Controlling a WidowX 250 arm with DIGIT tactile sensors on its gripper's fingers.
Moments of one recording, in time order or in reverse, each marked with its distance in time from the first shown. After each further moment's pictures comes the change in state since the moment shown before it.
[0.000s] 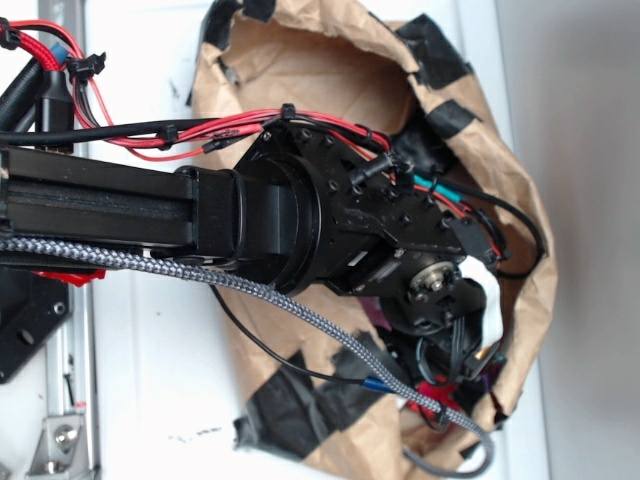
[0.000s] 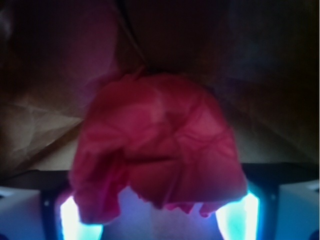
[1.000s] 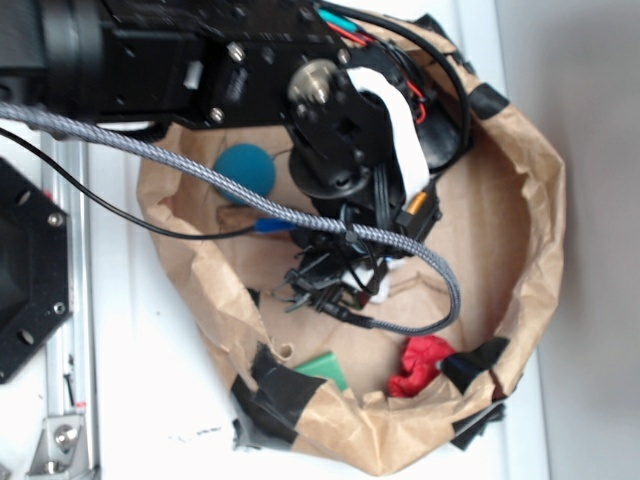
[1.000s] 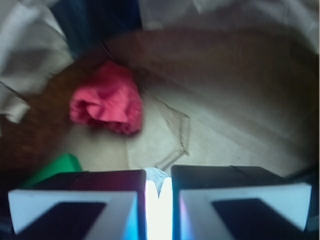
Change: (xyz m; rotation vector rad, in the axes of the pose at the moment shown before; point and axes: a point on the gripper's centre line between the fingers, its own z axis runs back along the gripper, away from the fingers) arm -0.042 0.017 0.088 0.039 -0.093 0.155
